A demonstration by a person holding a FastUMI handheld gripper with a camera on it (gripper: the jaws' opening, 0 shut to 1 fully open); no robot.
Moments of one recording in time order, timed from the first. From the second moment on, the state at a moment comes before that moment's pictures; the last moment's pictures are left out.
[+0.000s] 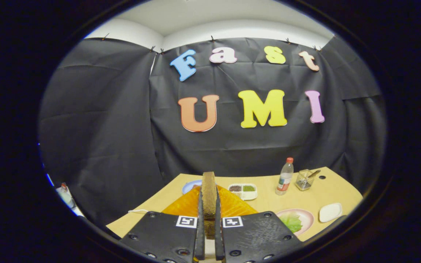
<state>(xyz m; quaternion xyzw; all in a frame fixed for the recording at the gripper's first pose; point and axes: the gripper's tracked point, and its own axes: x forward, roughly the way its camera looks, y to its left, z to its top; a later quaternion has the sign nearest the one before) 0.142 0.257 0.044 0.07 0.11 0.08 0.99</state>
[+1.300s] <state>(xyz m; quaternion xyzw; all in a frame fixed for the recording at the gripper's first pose) 0.204 0.064 -0.165 0.16 0.22 0.02 0.96</state>
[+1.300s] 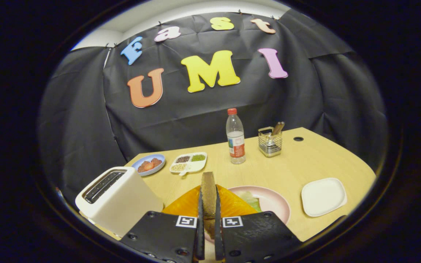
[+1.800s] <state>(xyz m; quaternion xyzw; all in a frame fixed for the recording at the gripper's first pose) 0.207 0.035 -0.188 0.19 0.22 0.01 0.96</state>
